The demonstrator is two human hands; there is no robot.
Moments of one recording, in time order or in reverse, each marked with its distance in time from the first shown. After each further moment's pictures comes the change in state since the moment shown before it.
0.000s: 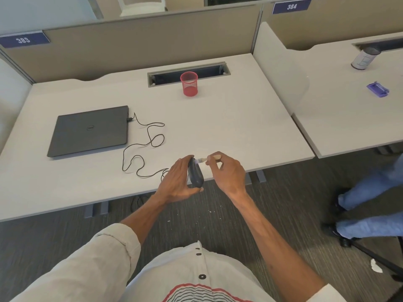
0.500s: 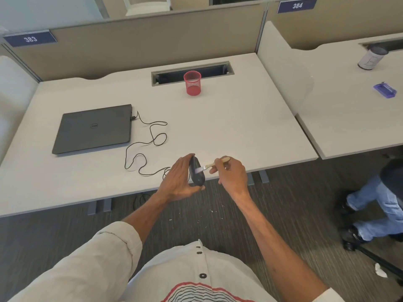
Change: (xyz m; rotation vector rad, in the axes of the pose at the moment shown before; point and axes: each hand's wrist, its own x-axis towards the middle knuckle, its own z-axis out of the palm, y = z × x) left_hand 0.000 0.002 0.002 -0.002 0.014 -0.032; right_hand -0.004 0.015 0.004 0.302 -0.090 0.207
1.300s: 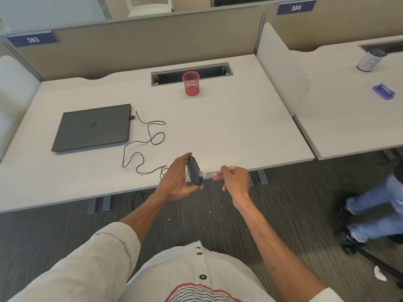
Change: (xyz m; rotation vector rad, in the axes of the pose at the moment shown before) left_hand -0.008 0.015 0.005 -0.019 0.037 -0.013; right_hand -0.008 0.024 -0.015 0.193 0.045 0.308
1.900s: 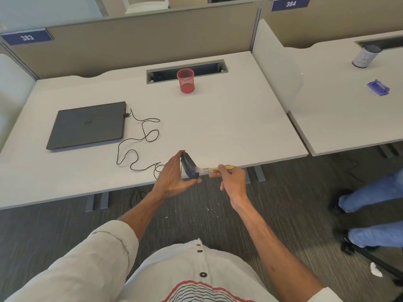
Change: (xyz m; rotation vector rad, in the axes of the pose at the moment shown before) left_hand 0.000 0.019 0.009 -0.021 0.024 -0.131; right_hand 0.000 0.018 -0.021 0.136 -0.071 -0.011
